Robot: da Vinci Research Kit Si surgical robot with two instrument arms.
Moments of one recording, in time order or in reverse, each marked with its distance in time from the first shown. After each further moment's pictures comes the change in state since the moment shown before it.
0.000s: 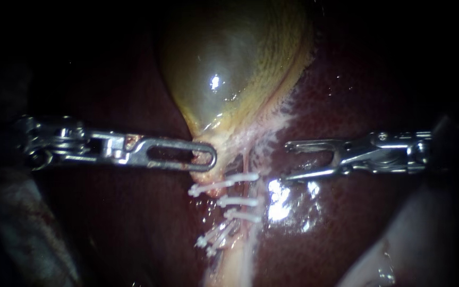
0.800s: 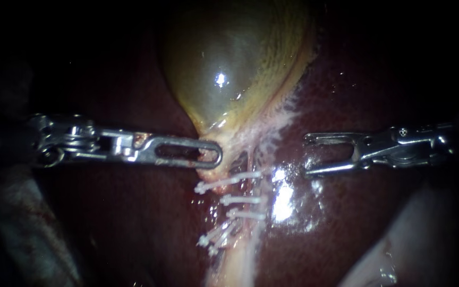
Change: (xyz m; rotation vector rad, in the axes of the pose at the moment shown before) right arm 0.000 0.000 -0.001 -0.004 -0.004 -0.040; left arm 0.001 -0.003 0.004 0.017 0.024 0.010
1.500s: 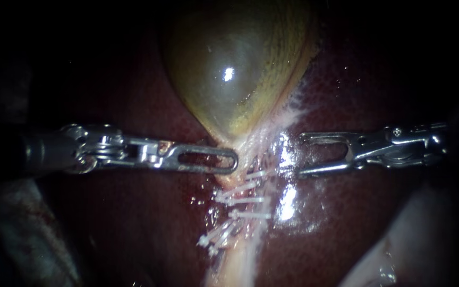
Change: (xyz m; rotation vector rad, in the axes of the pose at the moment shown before) right arm 0.000 0.000 0.000 -0.002 0.000 0.001; left arm 0.000 -0.004 0.004 0.015 0.017 0.015
